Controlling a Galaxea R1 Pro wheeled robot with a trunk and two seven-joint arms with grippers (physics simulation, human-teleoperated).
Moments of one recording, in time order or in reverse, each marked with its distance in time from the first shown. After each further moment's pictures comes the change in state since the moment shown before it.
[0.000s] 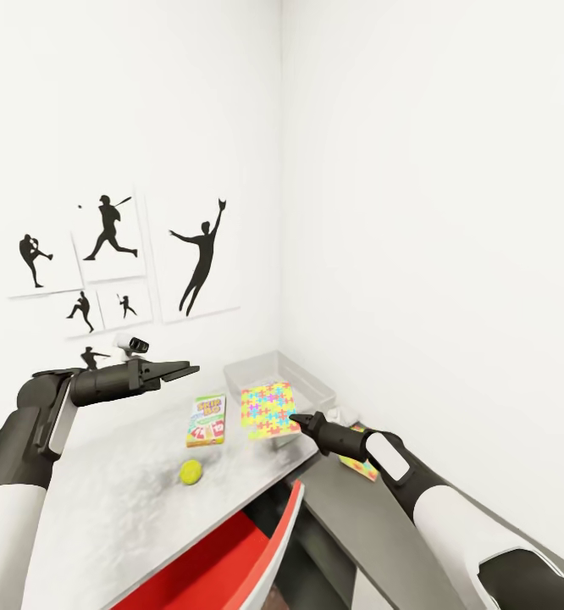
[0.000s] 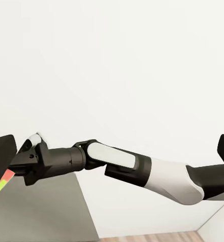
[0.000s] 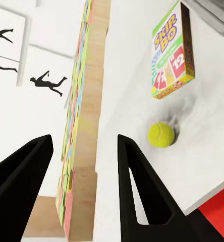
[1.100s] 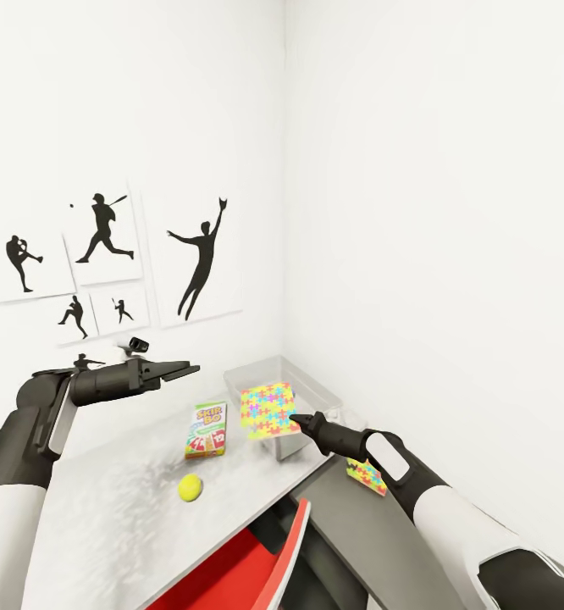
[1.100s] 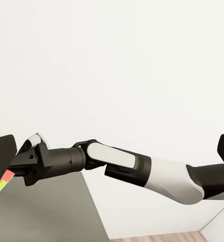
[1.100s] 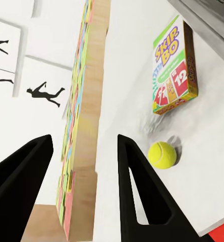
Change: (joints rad) left arm 0.000 0.000 -0.001 -0.006 0.000 0.000 0.000; right arm 0.000 0.000 0.000 0.000 0.001 -0.001 0.000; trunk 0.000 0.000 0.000
